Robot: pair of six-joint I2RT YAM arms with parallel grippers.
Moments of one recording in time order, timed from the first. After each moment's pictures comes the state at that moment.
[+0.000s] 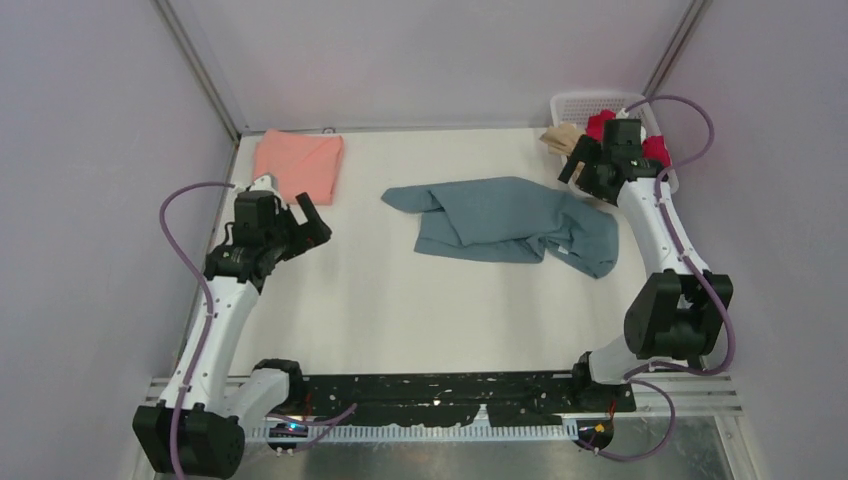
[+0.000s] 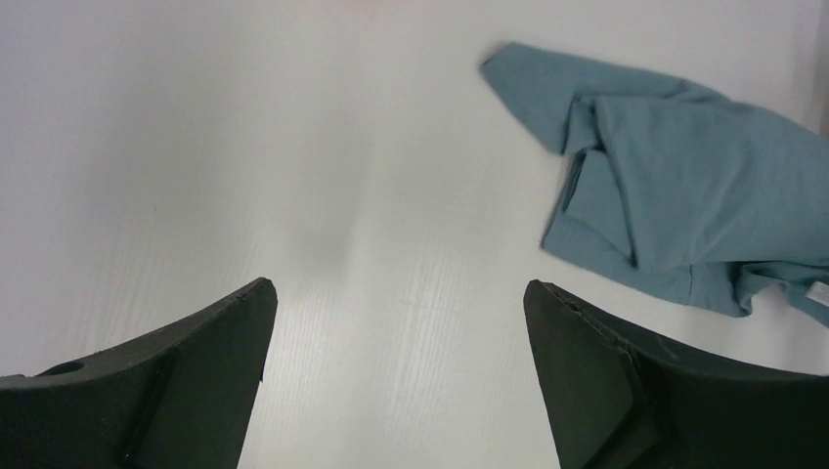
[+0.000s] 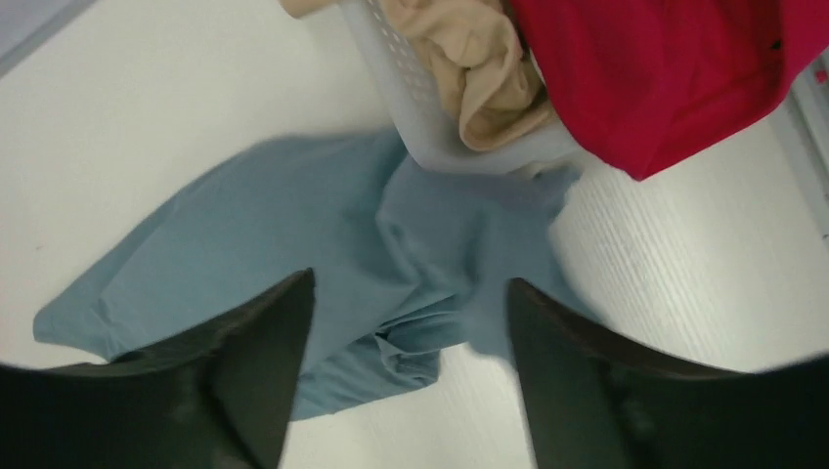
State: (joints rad) left arm -0.08 0.95 0.94 -0.66 0.01 -0.48; right arm -0.05 1.48 1.37 -0.63 0.09 0.42
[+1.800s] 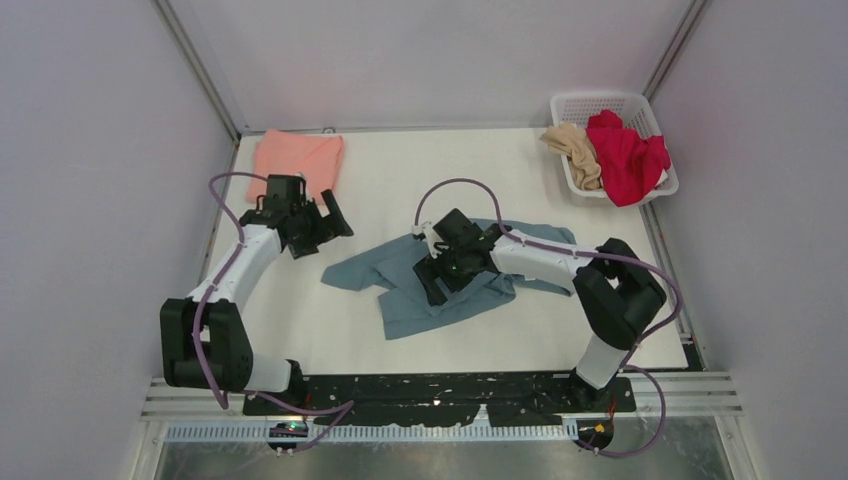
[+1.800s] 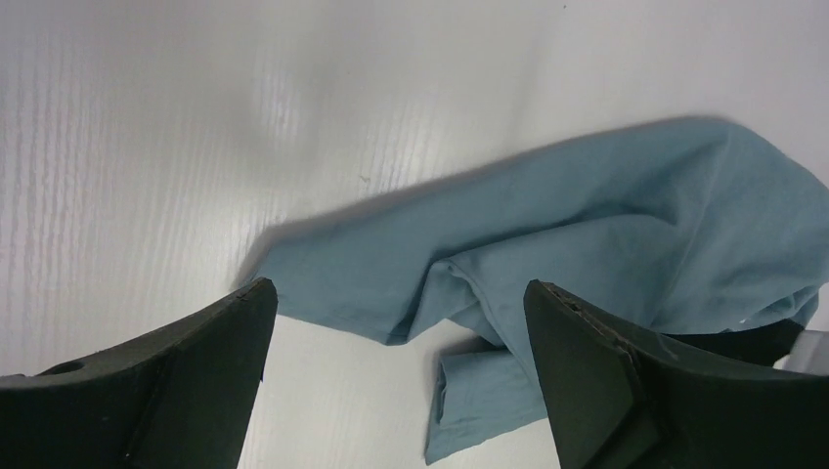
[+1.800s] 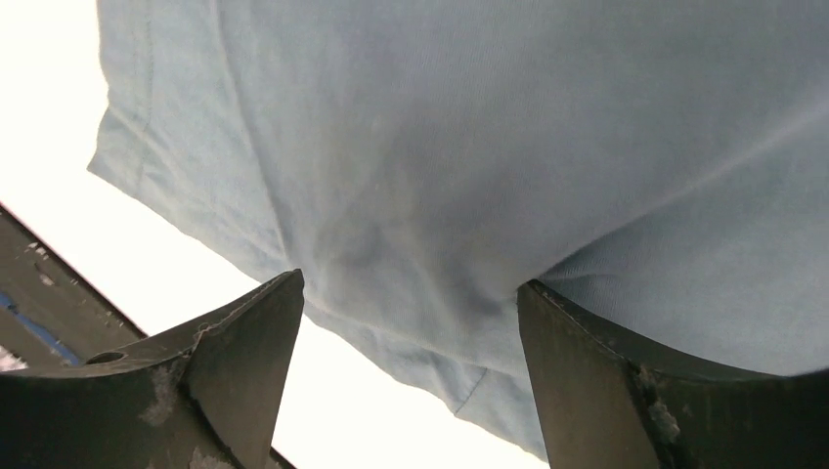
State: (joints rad) left arm -0.08 1.39 1.00 -0.54 0.18 -0.52; right arm 0.78 1.73 1.10 -0.46 -0.21 0.07
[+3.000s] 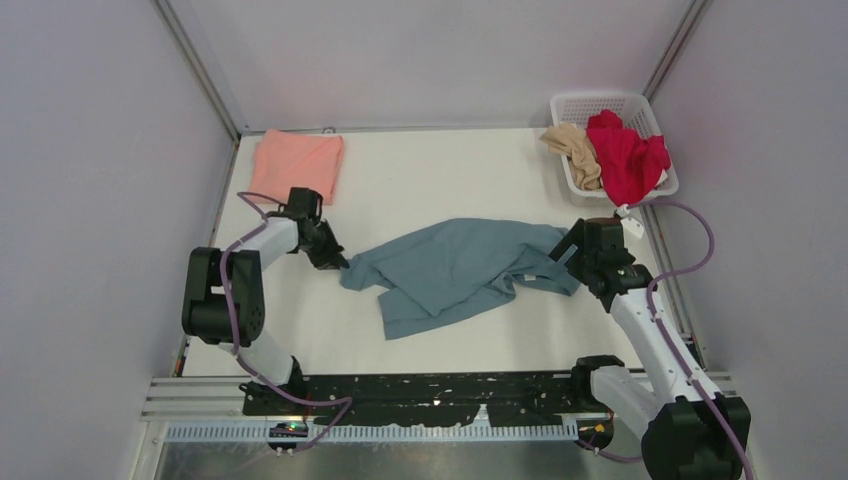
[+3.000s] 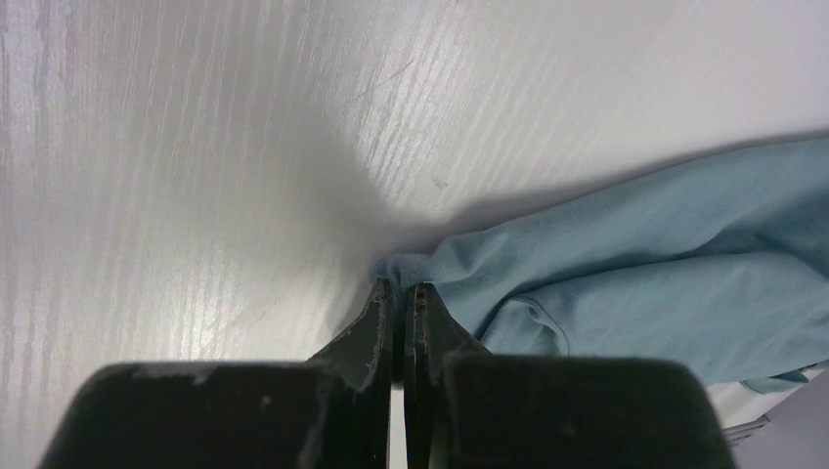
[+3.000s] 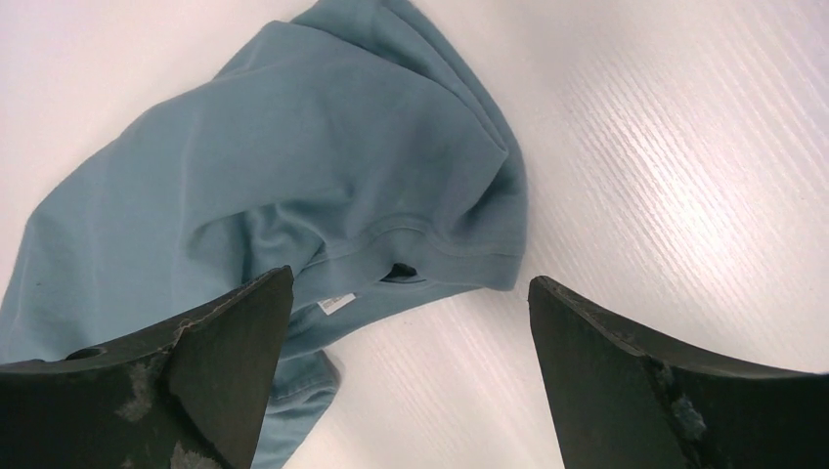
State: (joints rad) left arm -0.09 1.65 0.95 -0.51 0.21 -0.60; right arm 0.08 0.93 0.64 -0.54 0.25 0.69
